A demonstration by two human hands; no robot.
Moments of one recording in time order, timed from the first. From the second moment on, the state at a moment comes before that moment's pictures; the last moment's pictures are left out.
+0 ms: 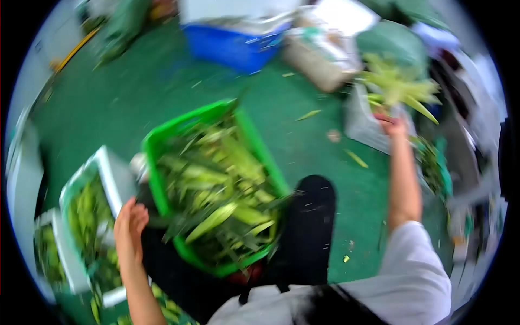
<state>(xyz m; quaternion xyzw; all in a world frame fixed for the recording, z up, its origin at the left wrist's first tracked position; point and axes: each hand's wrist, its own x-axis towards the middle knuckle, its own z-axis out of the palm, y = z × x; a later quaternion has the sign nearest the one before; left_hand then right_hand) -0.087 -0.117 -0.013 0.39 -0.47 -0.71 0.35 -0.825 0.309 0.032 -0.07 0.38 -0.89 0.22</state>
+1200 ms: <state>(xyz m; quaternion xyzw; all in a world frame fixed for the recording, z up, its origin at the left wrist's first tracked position) -0.054 -0.092 0.008 0.43 -0.83 -0.27 0.23 -0.315 0.113 -0.007 -0.34 0.59 -0.47 0.56</state>
